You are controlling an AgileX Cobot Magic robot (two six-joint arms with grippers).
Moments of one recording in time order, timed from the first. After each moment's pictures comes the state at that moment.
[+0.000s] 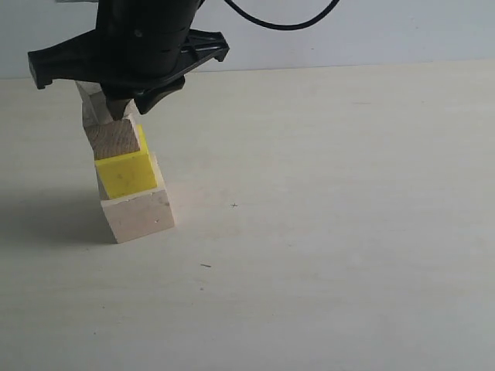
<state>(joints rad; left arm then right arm) -0.20 0.86 -0.59 -0.29 0.73 0.24 0.88 2.00 -1.90 0.06 1.05 0.32</state>
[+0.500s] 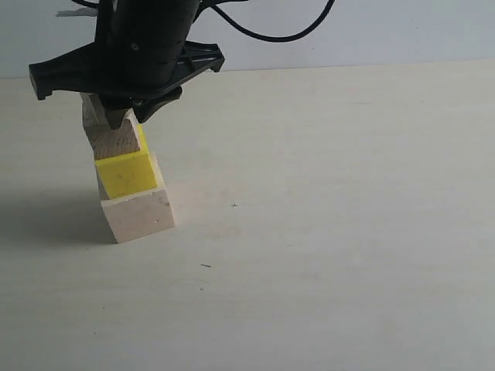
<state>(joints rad) -0.20 0.86 -0.59 -0.29 0.73 0.24 0.88 2.02 -1.90 0.07 1.03 0.32</state>
